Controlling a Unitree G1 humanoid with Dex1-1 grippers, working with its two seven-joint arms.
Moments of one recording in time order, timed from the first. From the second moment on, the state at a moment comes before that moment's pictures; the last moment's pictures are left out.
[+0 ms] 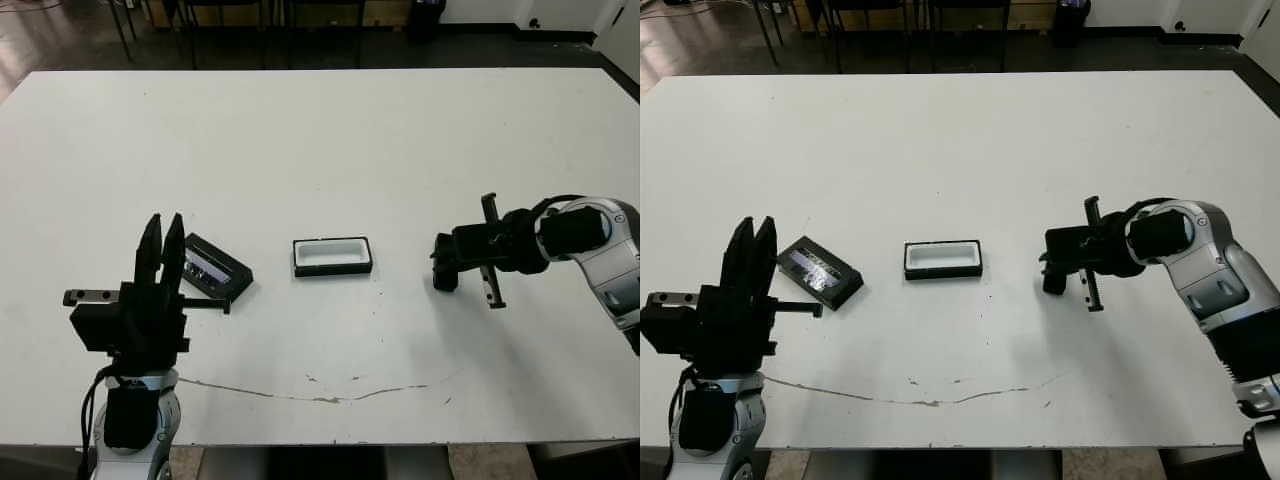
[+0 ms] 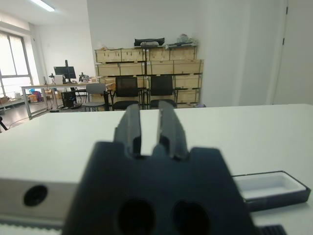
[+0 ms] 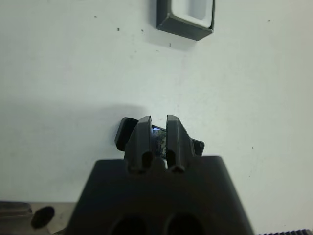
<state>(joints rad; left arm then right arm) 0.32 0.08 -0.02 -0.51 0.04 -0.15 0.01 -0.54 -0.86 0.37 0.15 -0.24 -0.05 1.24</state>
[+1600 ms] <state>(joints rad) 0.32 0.08 -0.05 -0.46 0.03 -0.17 0.00 0.13 -0.20 0.27 -0.59 -0.17 0.48 0.03</state>
